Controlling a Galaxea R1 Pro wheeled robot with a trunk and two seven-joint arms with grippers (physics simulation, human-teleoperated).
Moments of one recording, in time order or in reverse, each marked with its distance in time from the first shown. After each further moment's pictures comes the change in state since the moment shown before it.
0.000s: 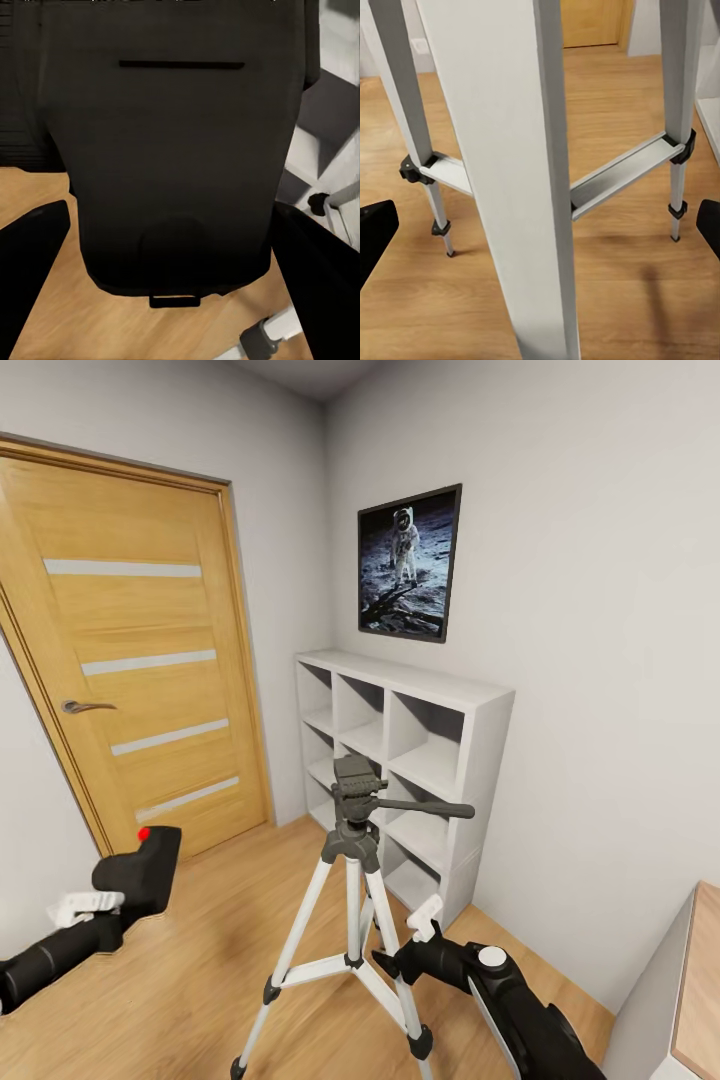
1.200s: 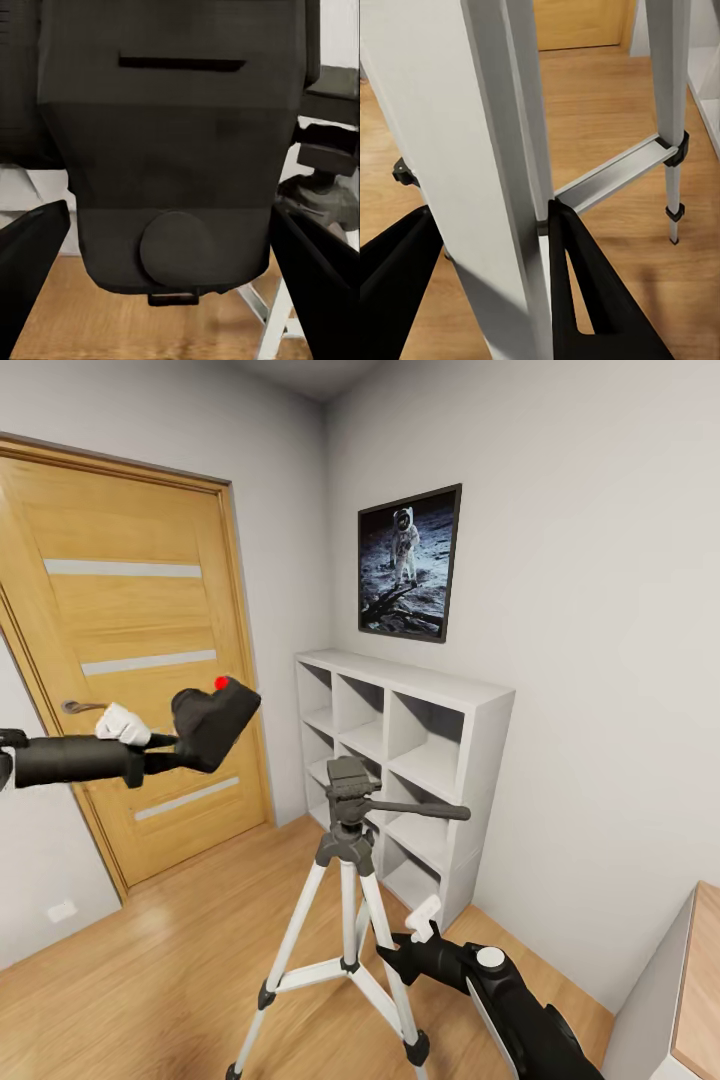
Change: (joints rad) left arm -0.720 0.073 -0.099 -0.214 -0.353 0.548 -0.632; right arm 0.001 0.006 0.002 0.001 -0.001 -0.001 -0.001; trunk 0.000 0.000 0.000
